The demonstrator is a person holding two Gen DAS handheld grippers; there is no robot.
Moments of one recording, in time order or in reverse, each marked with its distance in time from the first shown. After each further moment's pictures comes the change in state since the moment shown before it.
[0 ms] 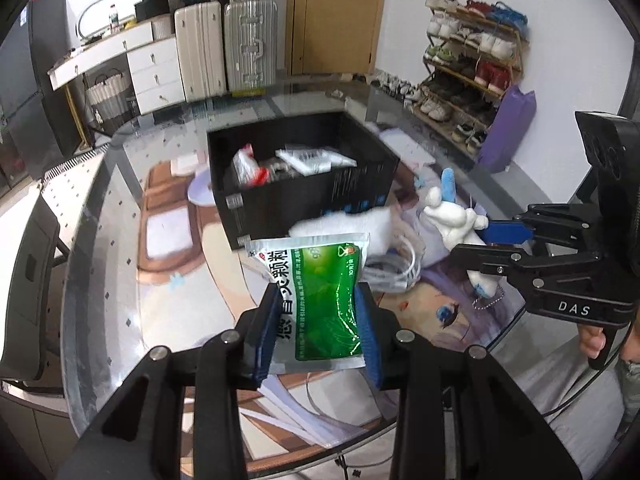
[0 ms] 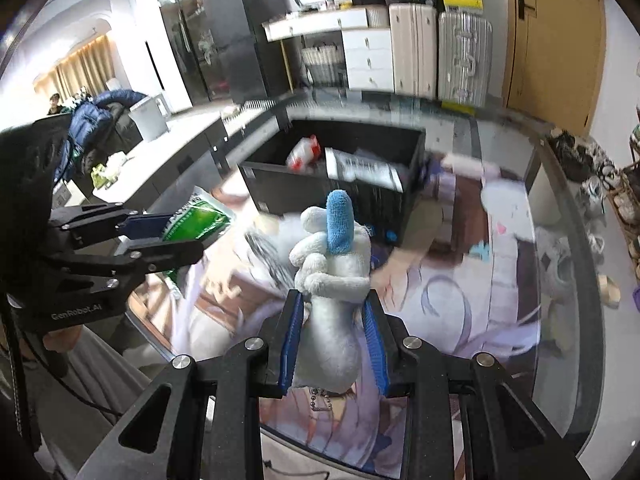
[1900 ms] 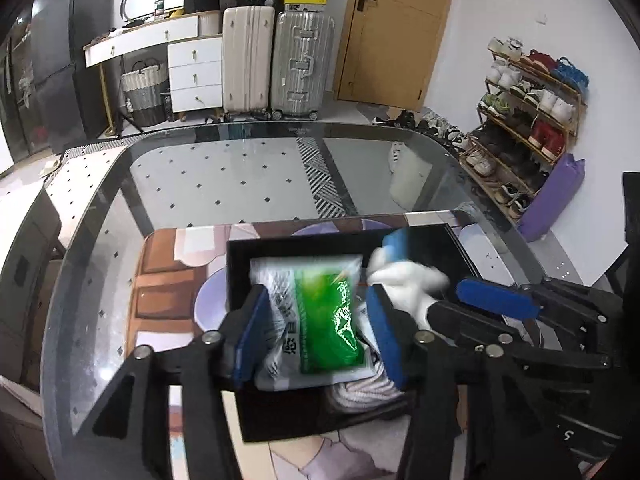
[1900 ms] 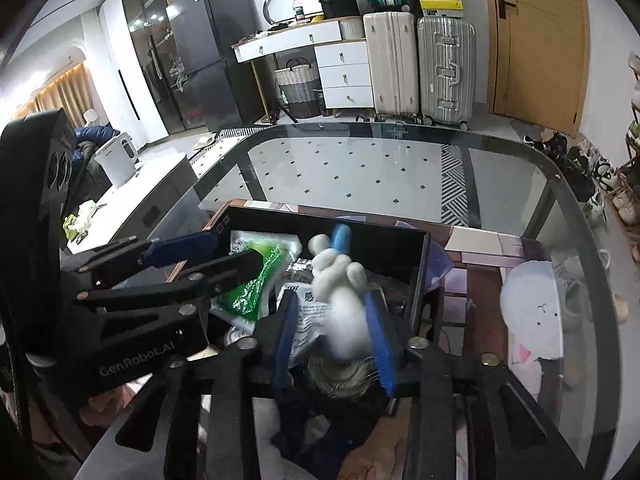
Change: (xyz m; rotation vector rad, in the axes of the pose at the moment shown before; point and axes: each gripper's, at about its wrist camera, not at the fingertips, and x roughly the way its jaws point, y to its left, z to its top) left arm 0.101 0.054 0.106 -0.177 -0.070 0.083; right arm 0.099 -0.036 0.112 0.084 -0.043 -0.045
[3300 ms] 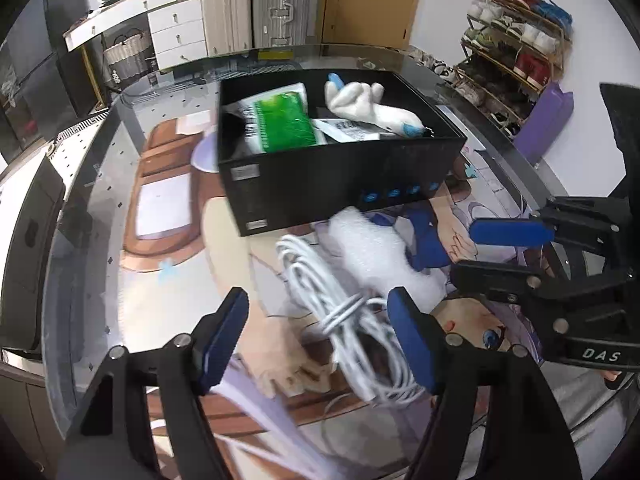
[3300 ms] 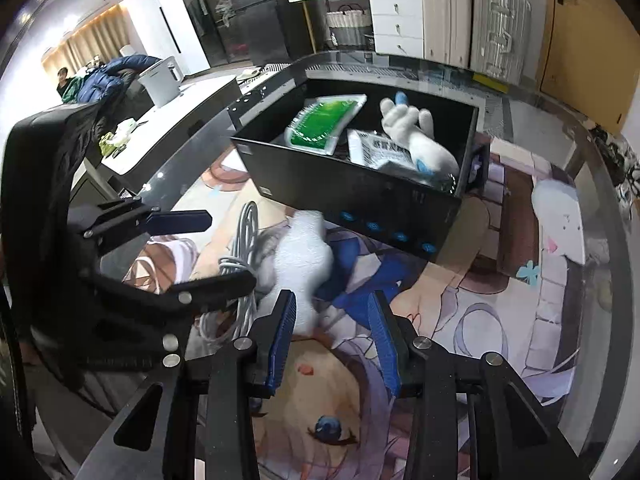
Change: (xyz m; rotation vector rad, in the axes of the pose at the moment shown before) left arm -0.040 -0.021 -0.099 0.092 0.206 -0.005; right arm -0.039 0.018 -0.094 -0.125 0.228 0.112
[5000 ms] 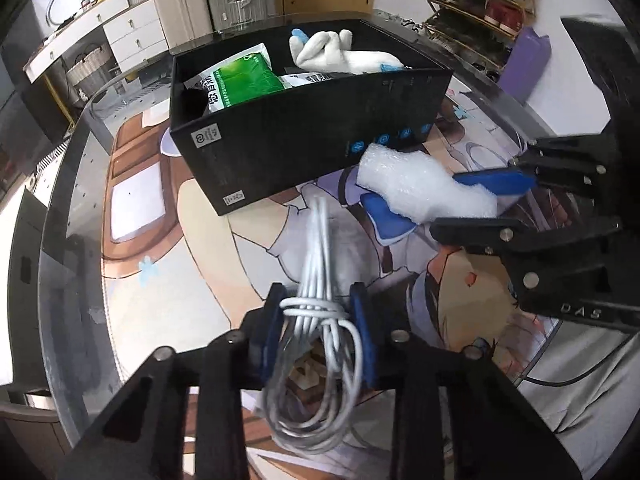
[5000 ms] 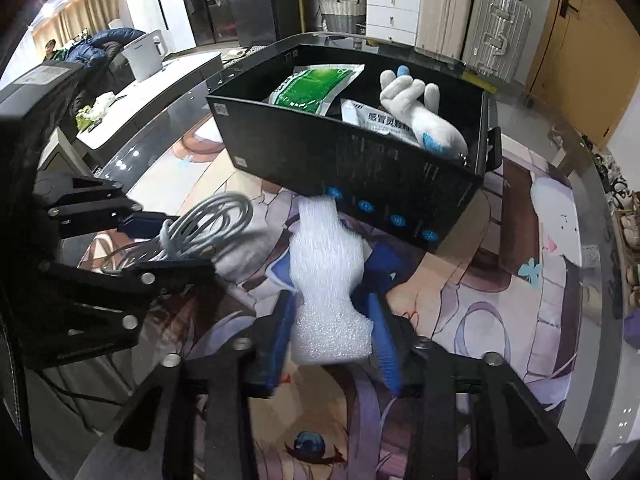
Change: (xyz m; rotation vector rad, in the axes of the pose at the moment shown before) left arm 0.019 -0.003 -0.011 0.172 0.097 -0.013; right arm 0.043 0.013 0.014 -0.066 0.031 -0.134
